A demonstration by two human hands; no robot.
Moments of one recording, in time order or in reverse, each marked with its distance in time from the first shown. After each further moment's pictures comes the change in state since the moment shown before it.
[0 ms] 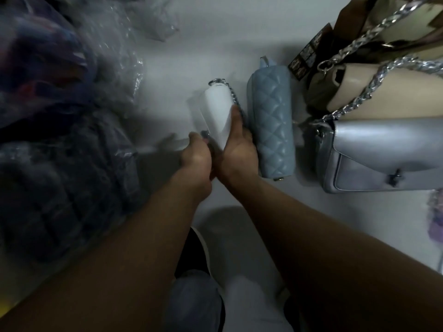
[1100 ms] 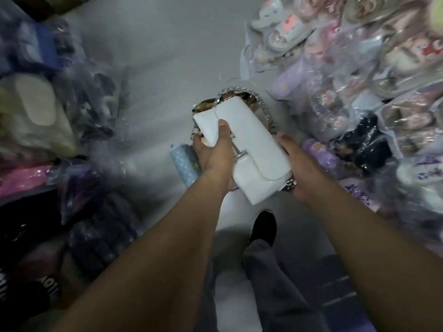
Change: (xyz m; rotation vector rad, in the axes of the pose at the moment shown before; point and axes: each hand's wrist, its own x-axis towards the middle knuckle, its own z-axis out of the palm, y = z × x) left_hand -0.435 0.009 0.174 0.203 -0.174 0.377; right_hand -0.207 0.092 -0.461 1.235 0.137 0.569
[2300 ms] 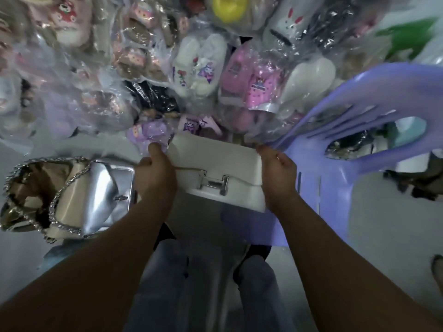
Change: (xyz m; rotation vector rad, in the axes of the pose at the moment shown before) left_hand -0.194 -0.198 0.127 1.100 -0.445 0.601; right_hand -0.170 0.204 -0.281 0.779 0.958 -0.120
